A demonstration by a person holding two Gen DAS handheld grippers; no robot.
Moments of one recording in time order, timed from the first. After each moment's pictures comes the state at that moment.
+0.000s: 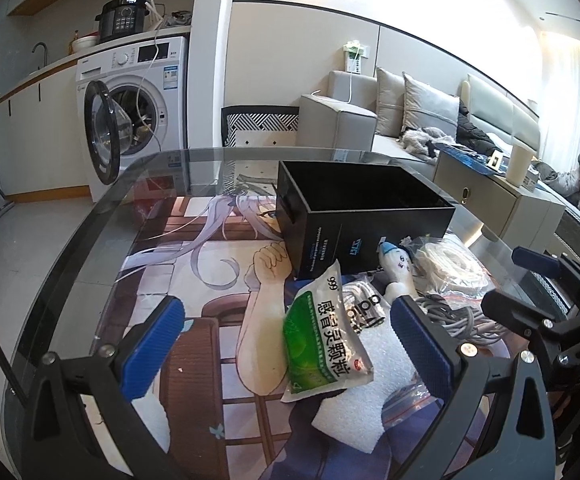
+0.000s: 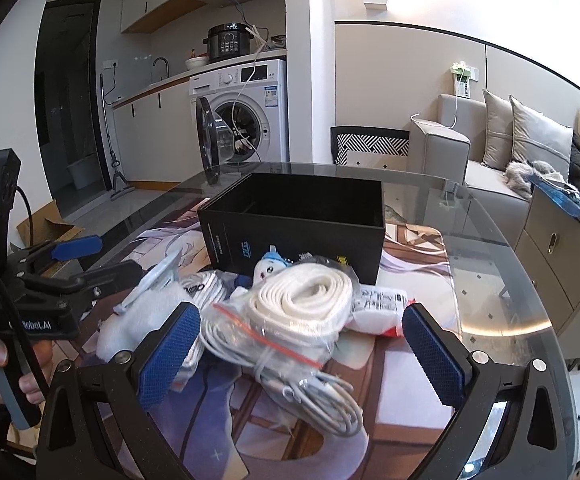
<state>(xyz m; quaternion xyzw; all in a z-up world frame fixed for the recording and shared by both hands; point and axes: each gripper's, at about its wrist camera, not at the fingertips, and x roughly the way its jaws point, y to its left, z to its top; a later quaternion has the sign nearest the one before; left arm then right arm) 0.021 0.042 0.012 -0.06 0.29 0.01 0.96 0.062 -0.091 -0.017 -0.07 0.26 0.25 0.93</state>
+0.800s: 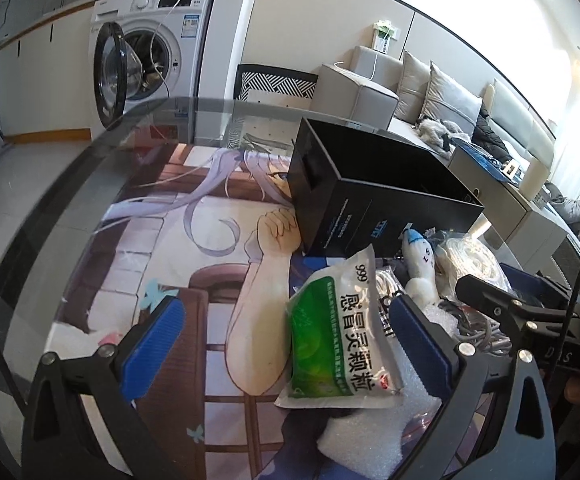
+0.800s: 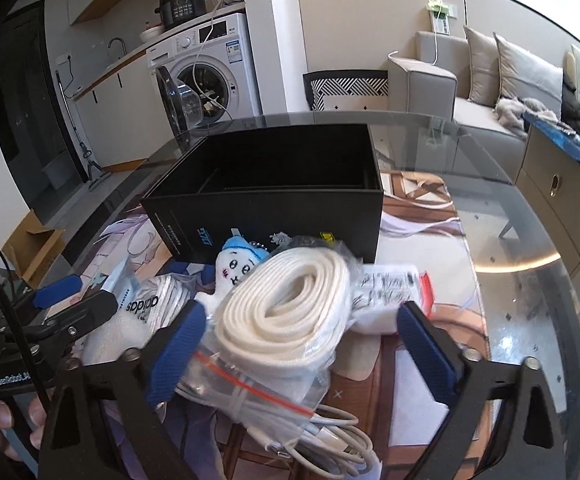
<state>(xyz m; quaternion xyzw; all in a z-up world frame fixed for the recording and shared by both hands) 0.048 0.056 -0.012 -0.14 0.35 0.02 0.93 0.117 -0.081 -0.041 -0.03 0.37 0.21 0.90</state>
